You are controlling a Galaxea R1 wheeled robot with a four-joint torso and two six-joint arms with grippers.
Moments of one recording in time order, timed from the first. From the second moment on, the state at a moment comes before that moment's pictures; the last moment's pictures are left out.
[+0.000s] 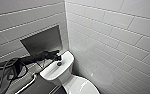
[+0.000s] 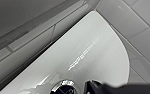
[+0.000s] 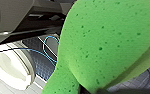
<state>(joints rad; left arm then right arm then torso) 0.11 2.65 -2.11 0.22 0.58 -0.63 -1.57 2.74 -2.16 0.18 0.24 -0.02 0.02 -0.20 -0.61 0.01</state>
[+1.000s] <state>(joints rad) 0.11 2.67 -2.16 0.24 0.57 -0.64 -1.56 2.75 -2.16 0.17 0.24 -0.02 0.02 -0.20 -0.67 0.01</state>
